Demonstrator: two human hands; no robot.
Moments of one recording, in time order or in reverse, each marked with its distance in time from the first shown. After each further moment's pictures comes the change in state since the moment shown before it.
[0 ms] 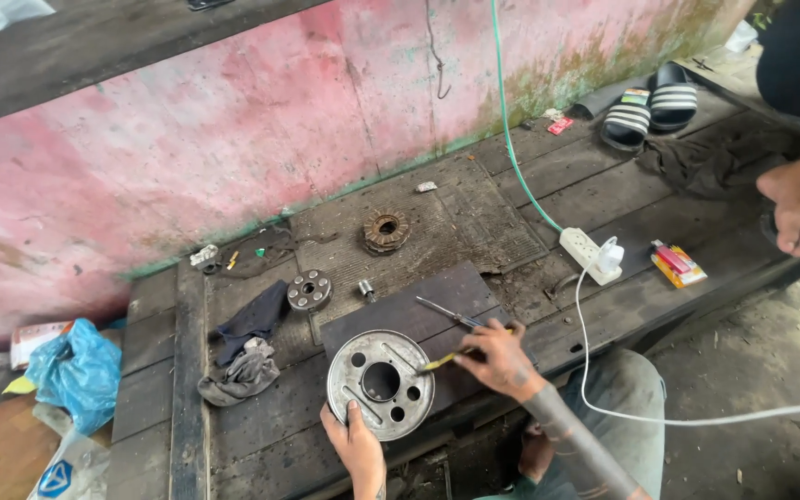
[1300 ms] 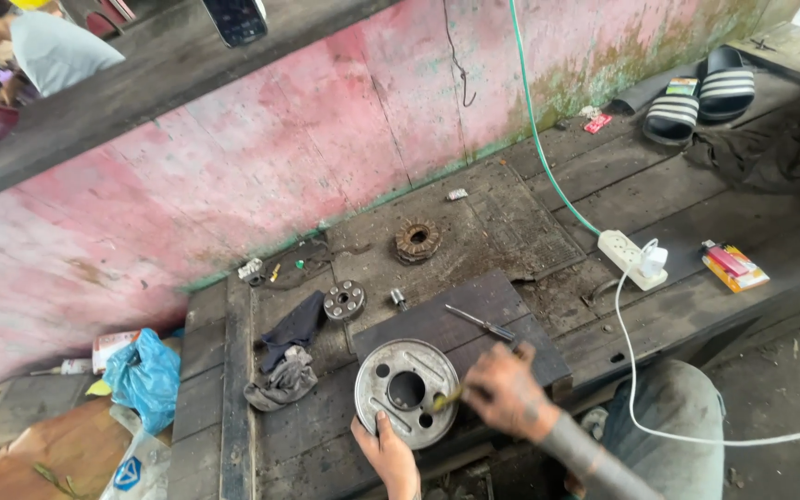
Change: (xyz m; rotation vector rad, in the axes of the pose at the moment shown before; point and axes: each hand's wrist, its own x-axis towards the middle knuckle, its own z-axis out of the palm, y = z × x) left_hand -0.012 0.016 0.012 0.061 0.152 -0.134; right_hand -0.019 -0.038 0.017 -0.075 0.126 -0.251
